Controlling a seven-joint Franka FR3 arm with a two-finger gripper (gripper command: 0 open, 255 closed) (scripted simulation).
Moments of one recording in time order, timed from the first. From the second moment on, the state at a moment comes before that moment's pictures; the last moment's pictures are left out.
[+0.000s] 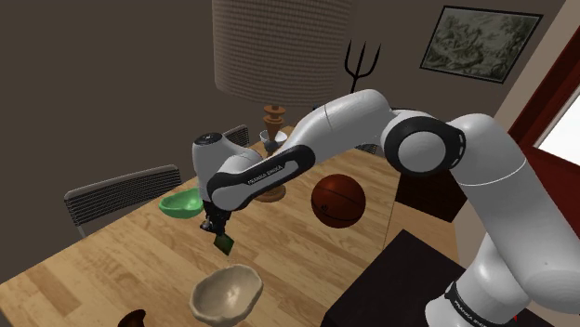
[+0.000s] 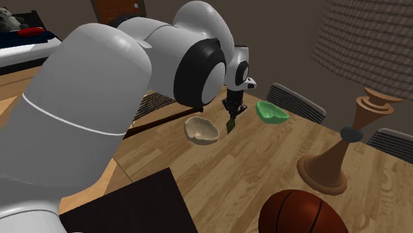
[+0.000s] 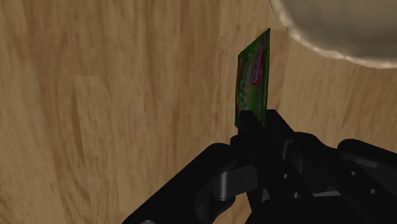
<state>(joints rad) 0.36 0.86 0.21 -1.39 -0.26 2.19 0.29</state>
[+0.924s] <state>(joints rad) 0.35 0.75 0.23 -1.38 -0.24 2.07 0.27</state>
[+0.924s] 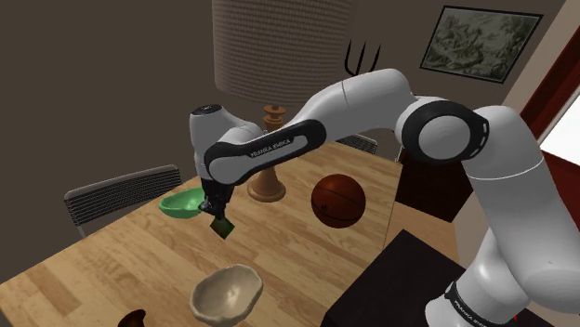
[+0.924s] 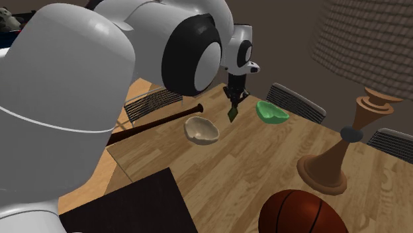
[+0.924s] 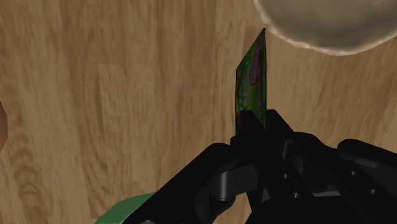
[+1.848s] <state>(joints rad) 0.39 0.57 0.26 -1.52 -0.21 2.02 0.34</state>
